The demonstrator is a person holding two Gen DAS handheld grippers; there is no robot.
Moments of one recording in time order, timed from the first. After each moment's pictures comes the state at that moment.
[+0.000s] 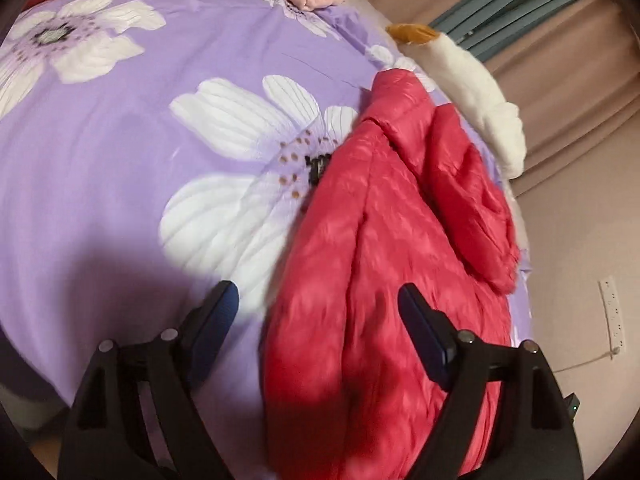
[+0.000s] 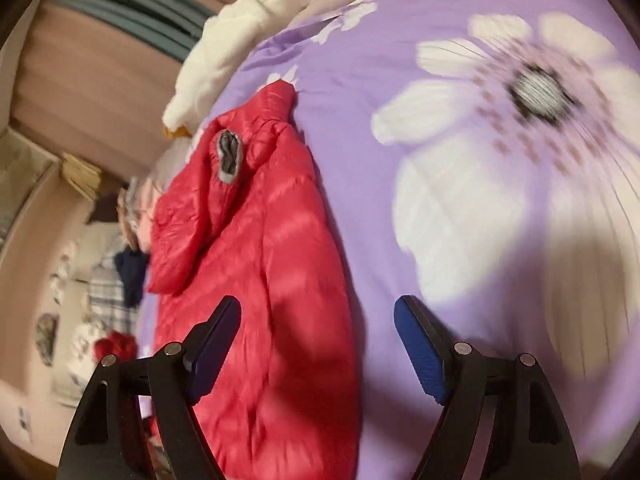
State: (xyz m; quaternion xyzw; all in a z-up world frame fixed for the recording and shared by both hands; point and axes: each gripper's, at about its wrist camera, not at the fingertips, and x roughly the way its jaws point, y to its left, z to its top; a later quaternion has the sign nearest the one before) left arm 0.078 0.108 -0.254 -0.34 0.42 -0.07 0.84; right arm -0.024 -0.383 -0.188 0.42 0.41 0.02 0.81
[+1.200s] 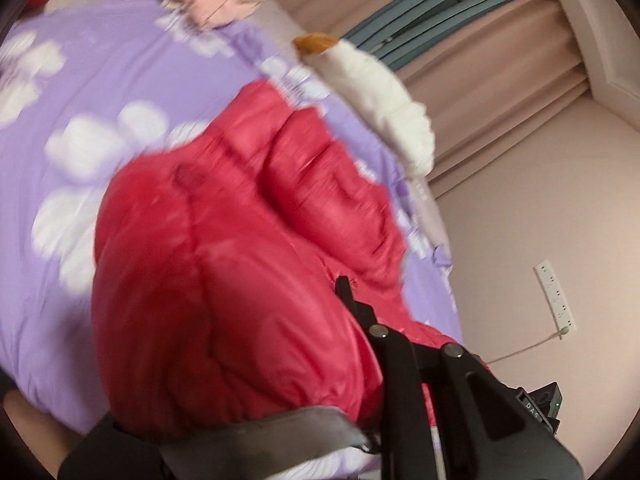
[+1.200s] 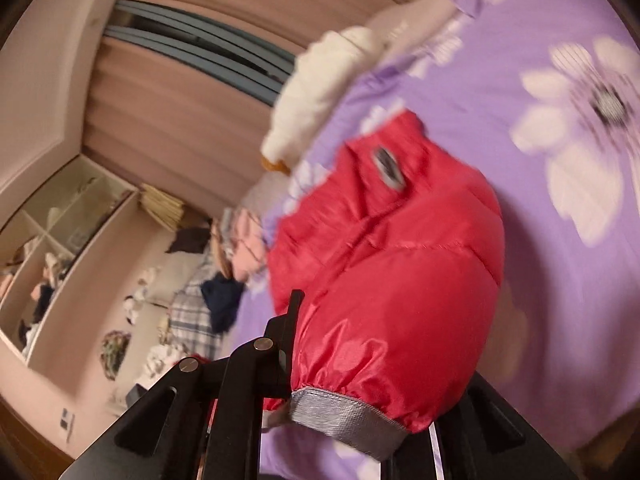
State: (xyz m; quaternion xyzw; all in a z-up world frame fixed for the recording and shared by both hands) left arm 0.079 0.034 -0.160 -0.36 0.34 -0.18 0.85; right arm 0.000 -0.317 -0.106 0.45 0.27 0.11 0.84
